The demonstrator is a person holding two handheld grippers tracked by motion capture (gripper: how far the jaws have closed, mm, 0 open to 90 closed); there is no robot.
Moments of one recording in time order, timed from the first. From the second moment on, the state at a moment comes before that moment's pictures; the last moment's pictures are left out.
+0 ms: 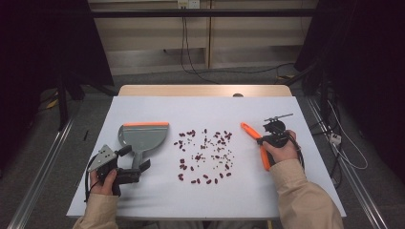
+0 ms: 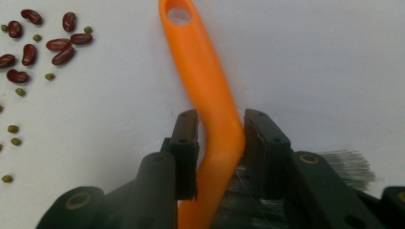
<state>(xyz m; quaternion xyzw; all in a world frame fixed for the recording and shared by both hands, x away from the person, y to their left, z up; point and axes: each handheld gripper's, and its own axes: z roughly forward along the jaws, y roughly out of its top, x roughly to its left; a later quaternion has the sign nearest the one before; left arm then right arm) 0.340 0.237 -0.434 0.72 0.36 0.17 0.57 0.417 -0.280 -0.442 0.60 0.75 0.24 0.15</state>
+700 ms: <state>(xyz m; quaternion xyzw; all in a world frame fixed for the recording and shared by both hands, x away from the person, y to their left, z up) 0.340 0.238 -0.433 0.72 0.36 0.18 0.57 0.431 -0.277 -0.441 0.60 0.76 0.21 0.13</state>
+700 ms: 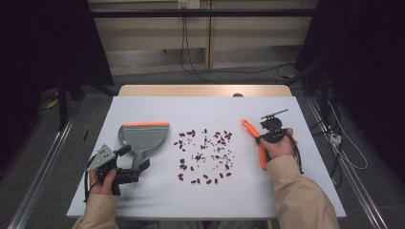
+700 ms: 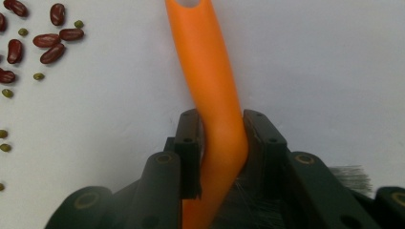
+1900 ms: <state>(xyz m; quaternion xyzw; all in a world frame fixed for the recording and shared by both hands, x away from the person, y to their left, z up) 0.340 0.222 -0.420 0.71 0.35 0.18 0.58 0.371 -0.307 -0.376 0.54 0.64 0.50 0.22</state>
